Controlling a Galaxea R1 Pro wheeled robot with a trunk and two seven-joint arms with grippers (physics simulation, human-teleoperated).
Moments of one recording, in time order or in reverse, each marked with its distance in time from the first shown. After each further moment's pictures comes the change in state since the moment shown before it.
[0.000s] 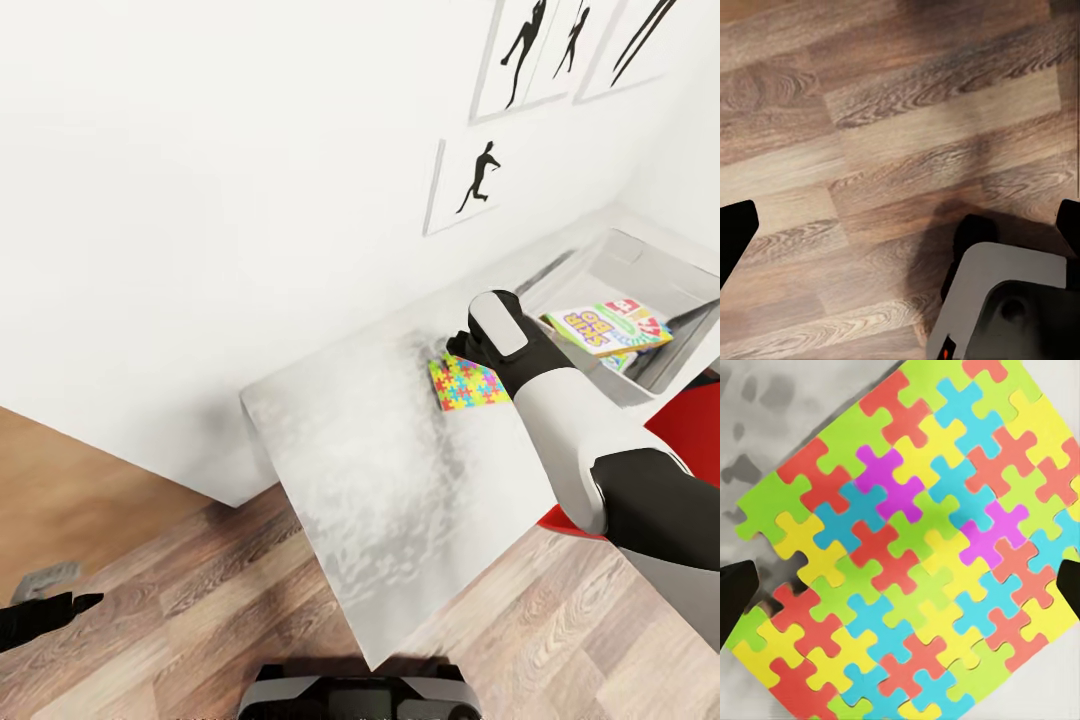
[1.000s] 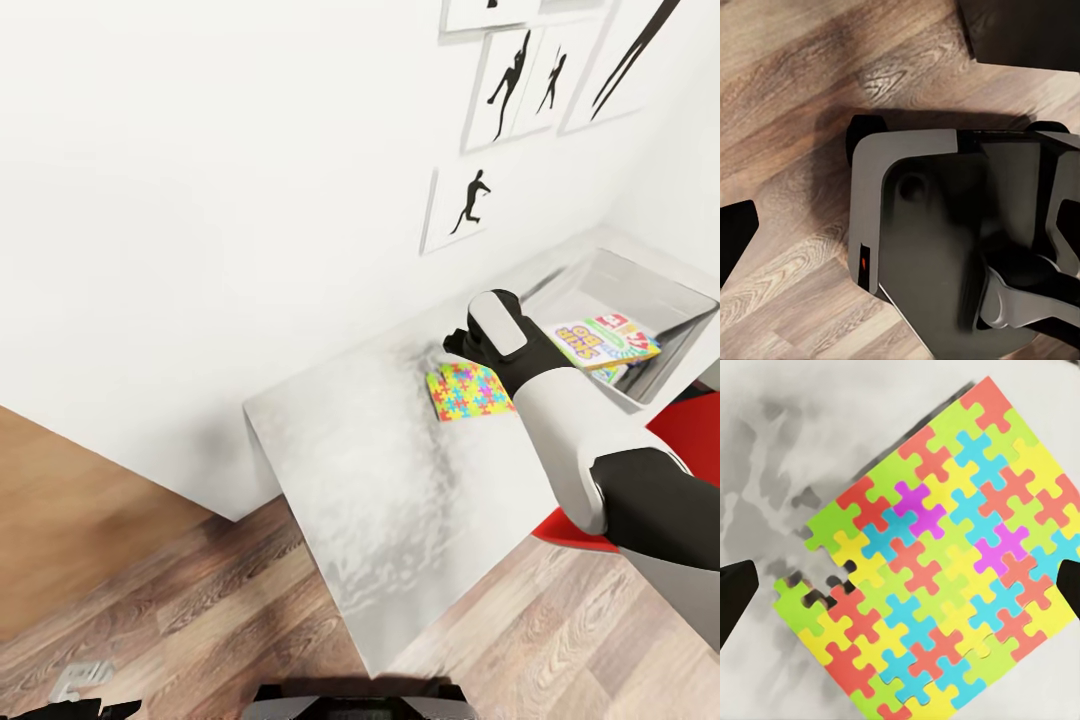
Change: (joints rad) left arm 0.031 0.008 -0.190 0.459 -0.009 -0.397 -0.245; right arm -0.002 0.002 0.001 0.001 0.001 -0.008 0.039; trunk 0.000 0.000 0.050
